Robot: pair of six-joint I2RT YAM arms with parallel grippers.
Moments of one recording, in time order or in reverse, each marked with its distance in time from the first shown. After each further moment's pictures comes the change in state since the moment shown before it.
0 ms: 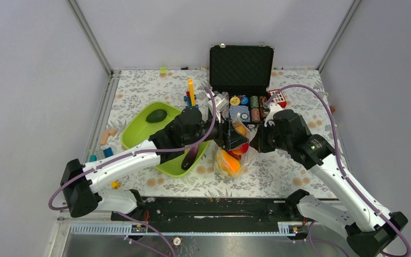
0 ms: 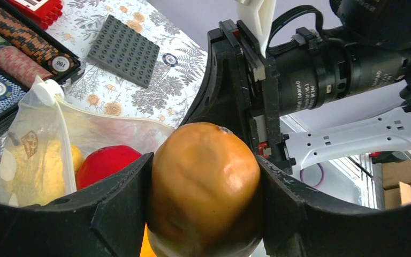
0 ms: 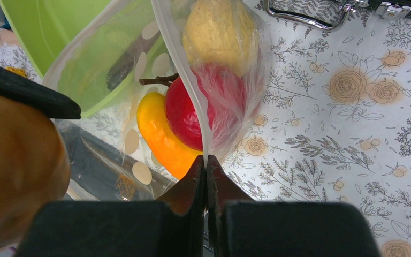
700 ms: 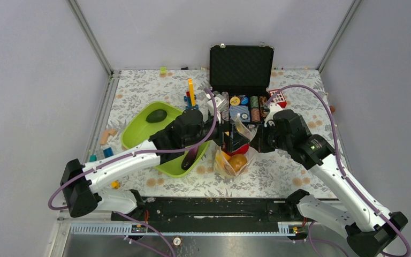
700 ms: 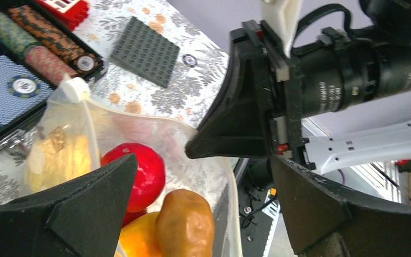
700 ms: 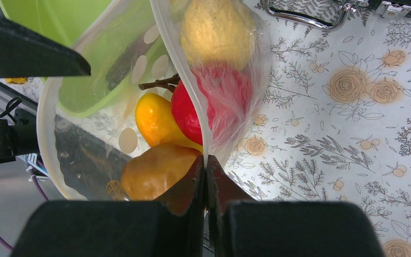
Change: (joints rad) left arm -0.013 0.001 0.003 -0.027 -0.058 0.042; right arm 0.000 -0.001 -0.002 0.000 0.000 0.000
